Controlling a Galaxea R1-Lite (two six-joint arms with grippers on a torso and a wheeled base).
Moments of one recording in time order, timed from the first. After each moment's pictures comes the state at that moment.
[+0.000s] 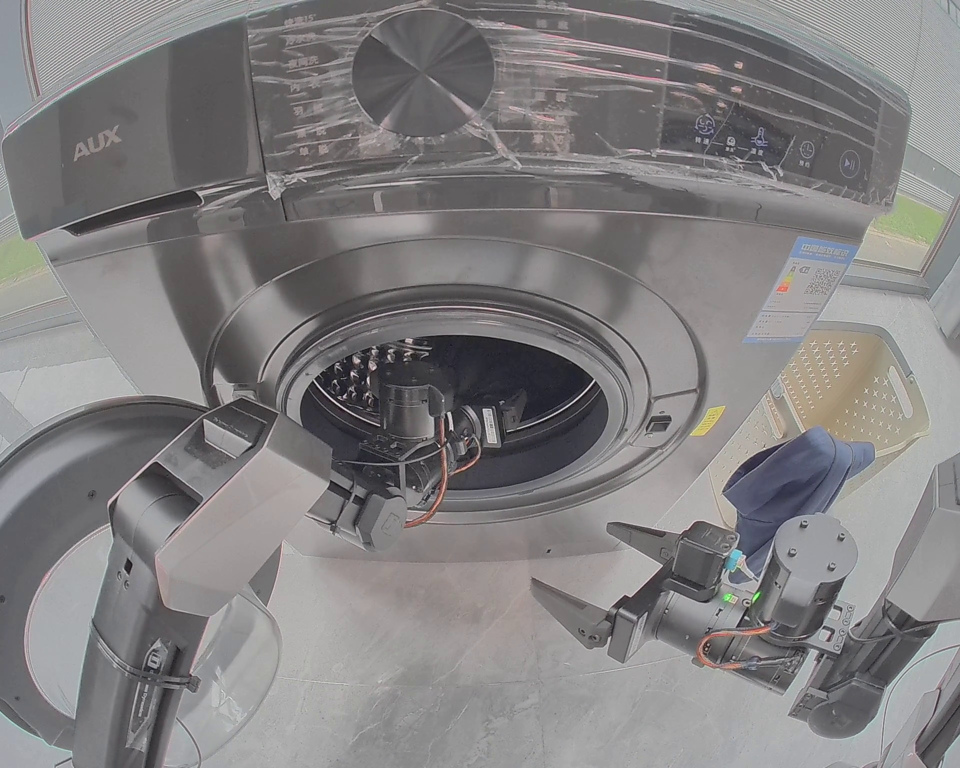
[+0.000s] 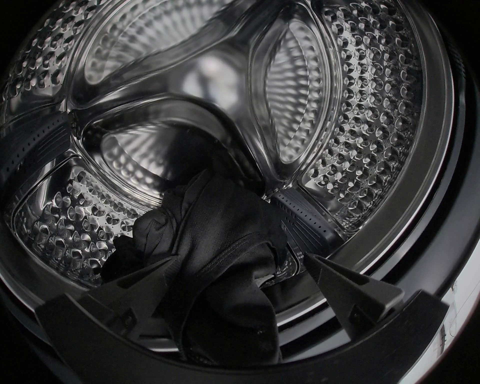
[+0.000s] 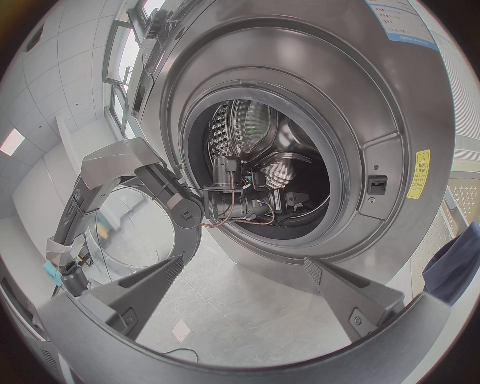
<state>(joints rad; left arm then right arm) -0.51 2.51 -1.58 -0.86 0.09 -0.21 0.78 1.94 -0.28 -1.55 -0.03 0.11</state>
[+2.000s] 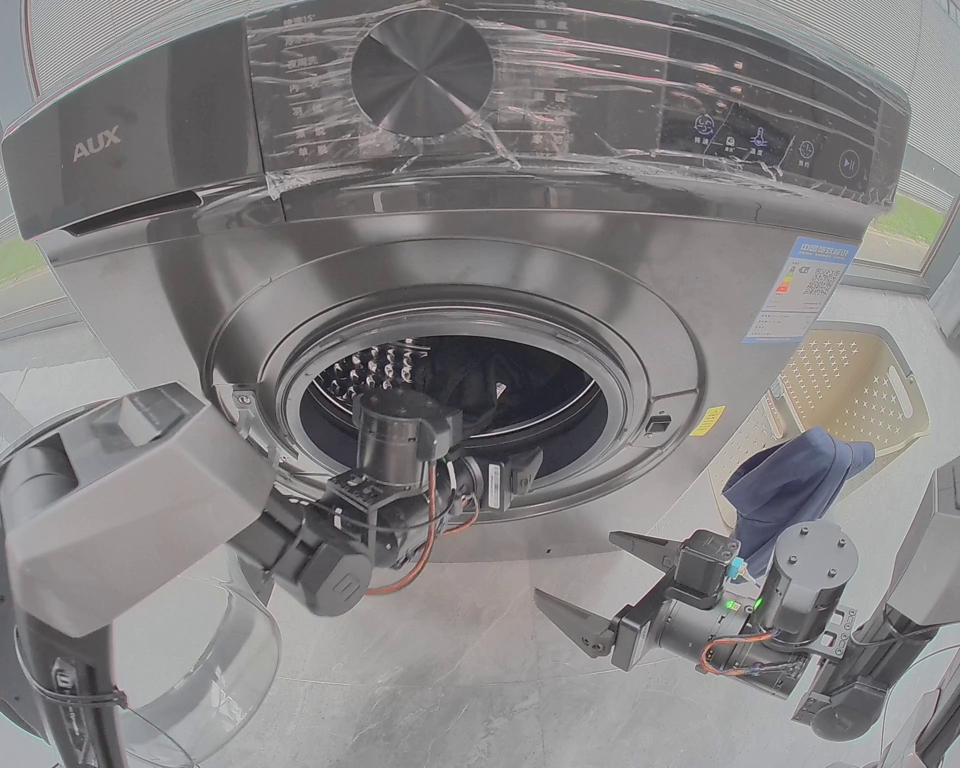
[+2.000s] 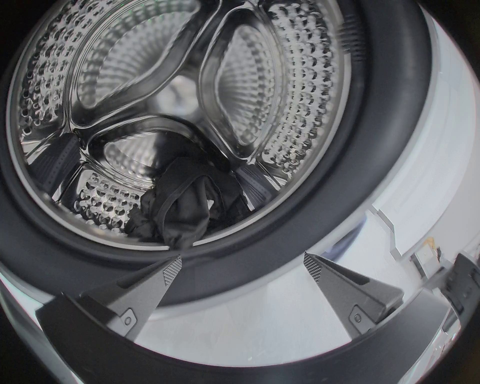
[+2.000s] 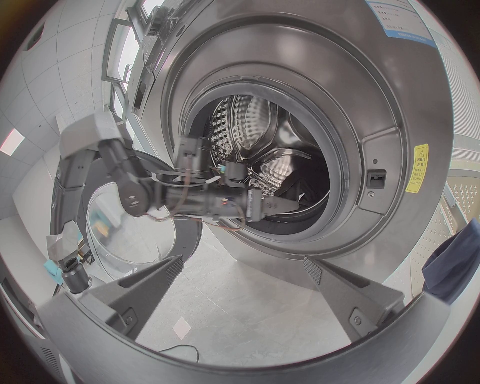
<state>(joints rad) -0.62 2.20 -1.08 -0.89 0.11 -0.15 0.78 1.93 -0.26 -1.55 -0.03 0.11</state>
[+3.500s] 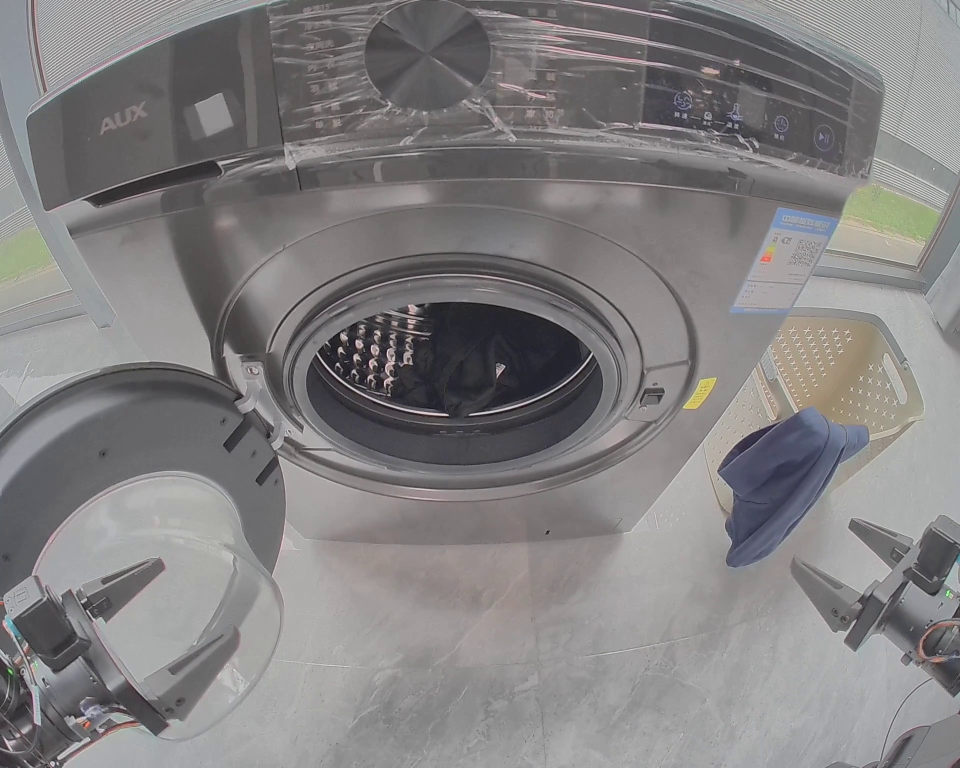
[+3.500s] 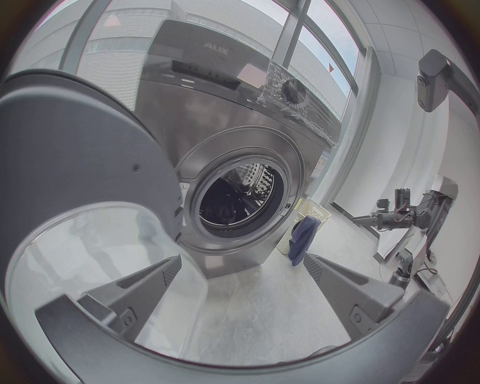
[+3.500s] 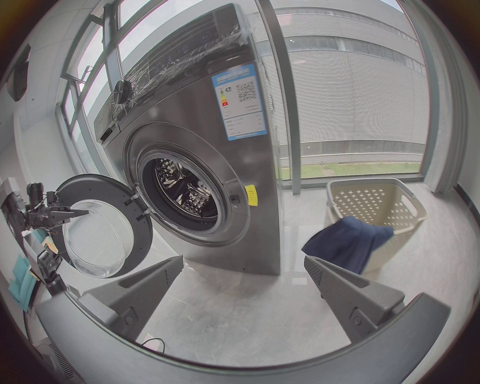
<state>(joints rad) -0.55 0.87 -0.02 -0.79 0.02 -0.11 0.46 1.07 -0.02 -0.93 -0.12 0.10</state>
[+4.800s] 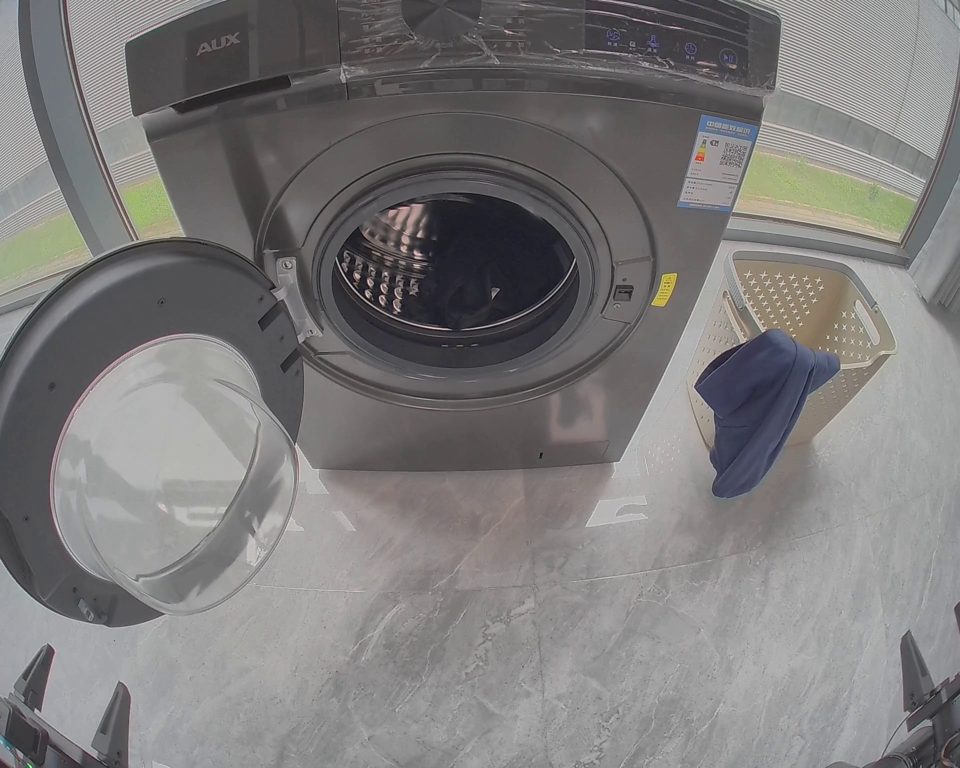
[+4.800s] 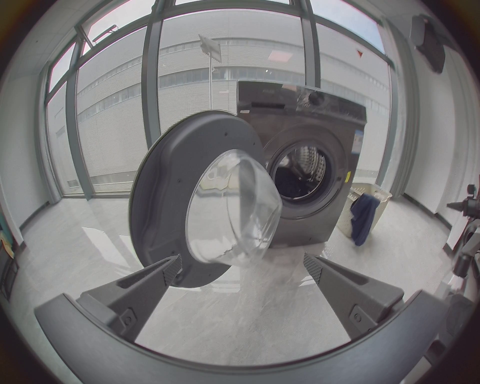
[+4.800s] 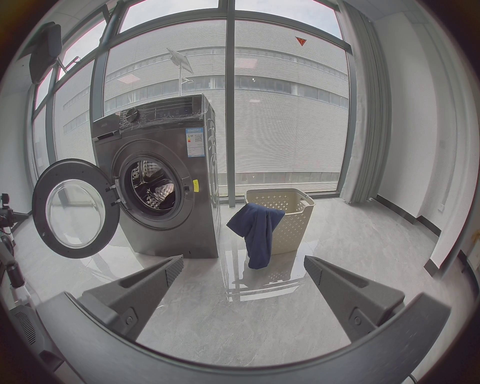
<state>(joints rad) -0.01 0.04 -0.02 -0.01 -0.01 -0.02 -0.01 0.03 -0.02 -0.05 -0.06 0.01</state>
